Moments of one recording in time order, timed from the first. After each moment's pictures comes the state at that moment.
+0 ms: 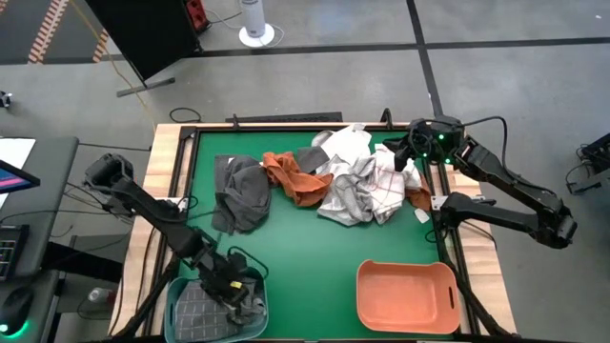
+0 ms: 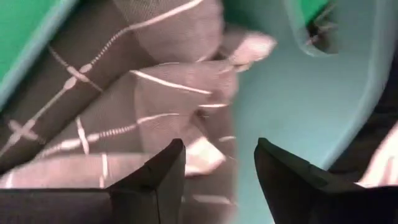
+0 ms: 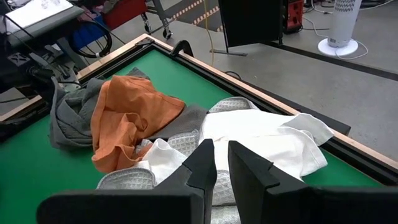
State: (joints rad) left arm -0.67 1.35 0.86 -0.35 0.21 -1.65; right arm -0.71 0.73 0.70 -0.38 -0.16 0.20
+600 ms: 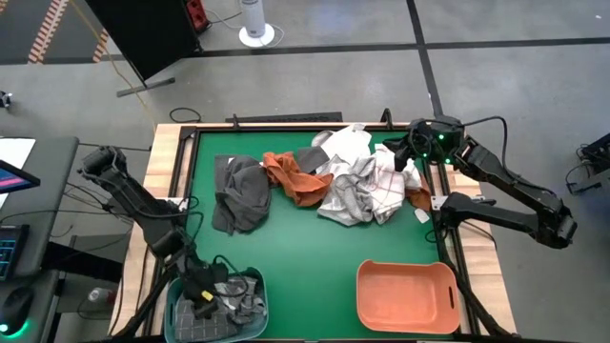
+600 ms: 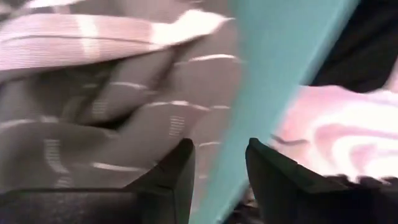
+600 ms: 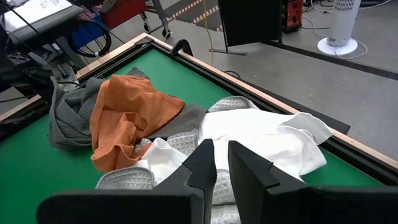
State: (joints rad) left arm -0.82 1.25 0.86 -0.44 0.32 -1.52; right arm -0.71 0.73 0.70 -0.38 -0.16 0.20
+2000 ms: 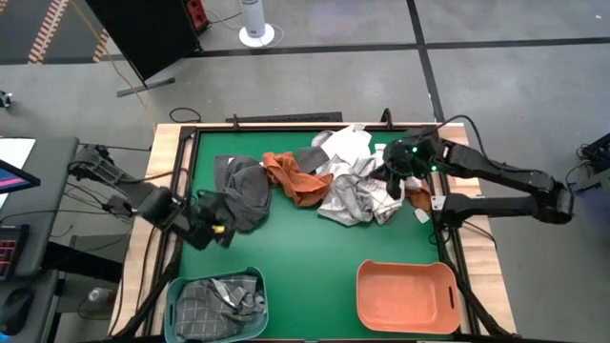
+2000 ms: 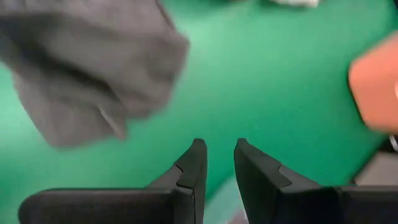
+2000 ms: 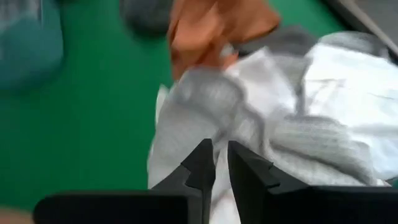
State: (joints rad) left arm -0.53 1.05 1.04 -1.06 -0.42 -1.53; right arm -0.44 0.91 0.78 -0.60 -0.24 -0.04
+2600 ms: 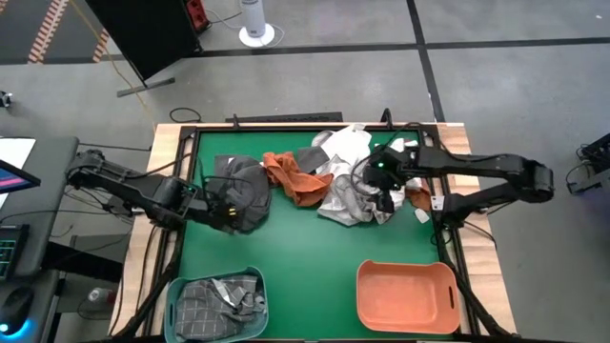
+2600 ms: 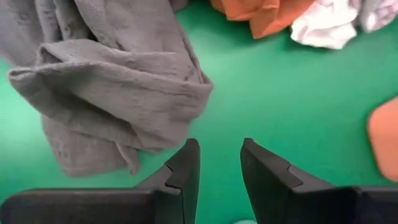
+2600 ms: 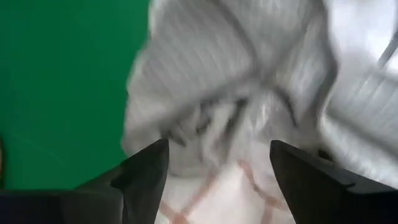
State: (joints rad) left arm -0.33 1.07 1.04 -1.04 -0.39 -1.46; right arm -0.31 1.21 0.85 -0.75 -0.13 -0.22
